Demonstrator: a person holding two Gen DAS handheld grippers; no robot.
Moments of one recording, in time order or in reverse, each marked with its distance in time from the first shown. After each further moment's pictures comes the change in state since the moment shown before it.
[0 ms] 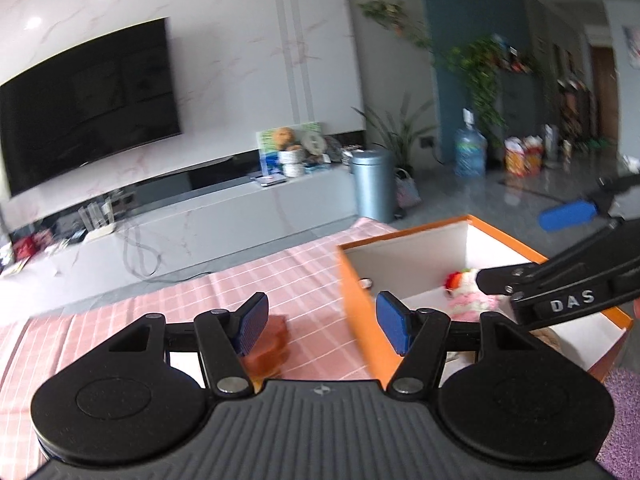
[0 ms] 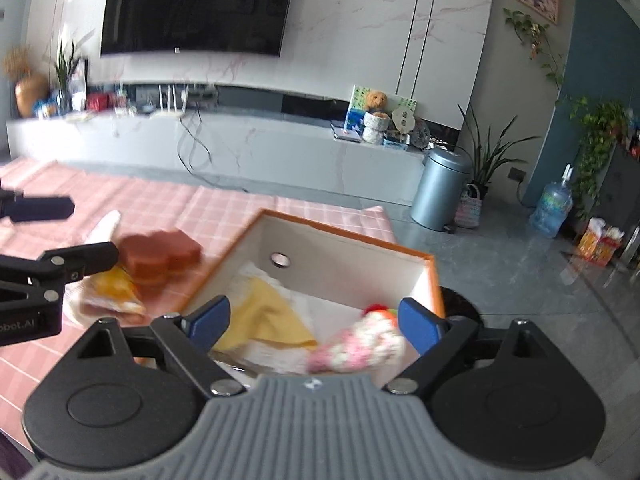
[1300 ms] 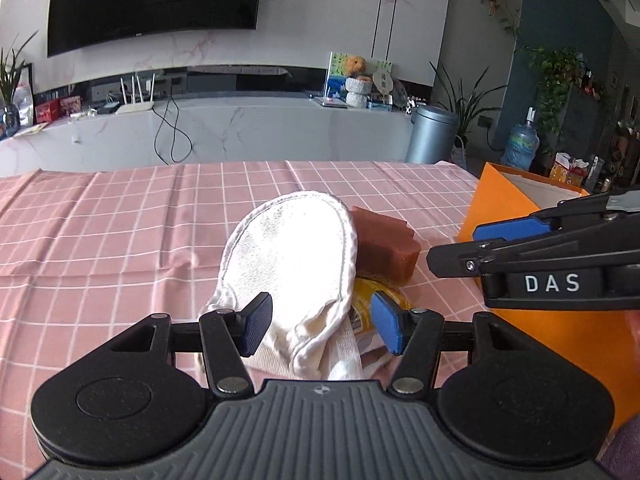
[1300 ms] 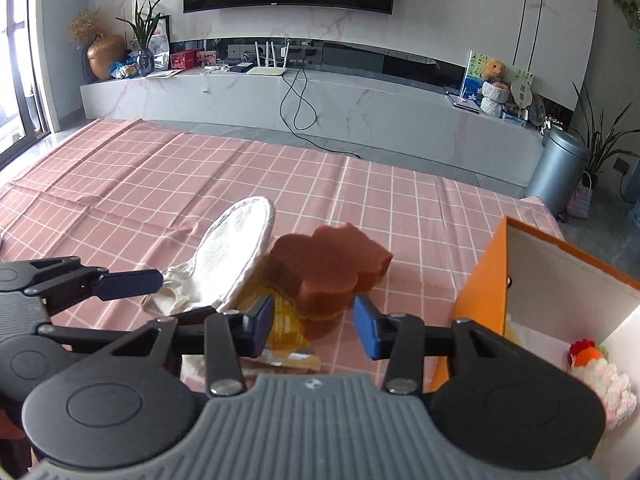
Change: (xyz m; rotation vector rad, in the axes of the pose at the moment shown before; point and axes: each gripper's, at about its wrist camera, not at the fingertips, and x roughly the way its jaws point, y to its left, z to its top) left arm 0.062 0.124 -0.072 -0.282 0.204 0.001; right arm 0.116 0.149 0.030 -0.089 0.145 0.253
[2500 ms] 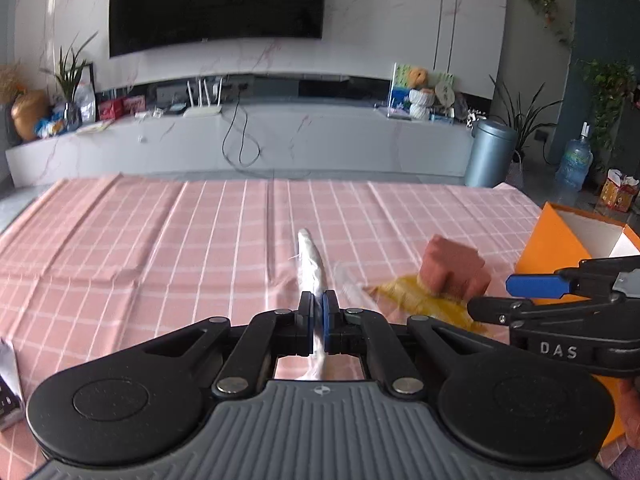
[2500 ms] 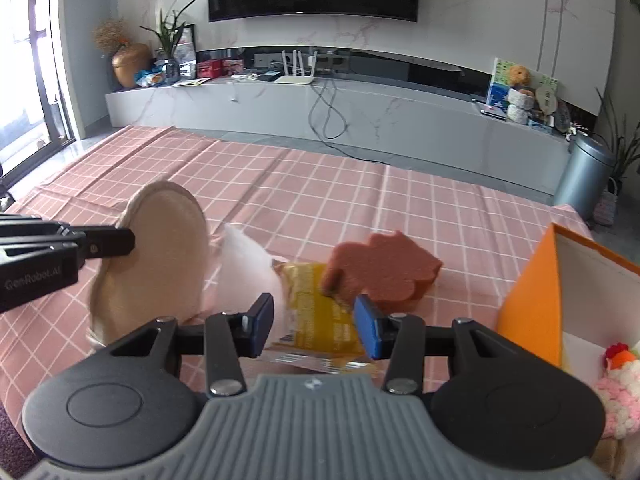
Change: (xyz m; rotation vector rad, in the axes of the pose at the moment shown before) left arm -0.068 0.045 0.023 -0.075 0.009 0.174; right arm -0.004 0.030 -0.002 -0.007 -0.027 0.104
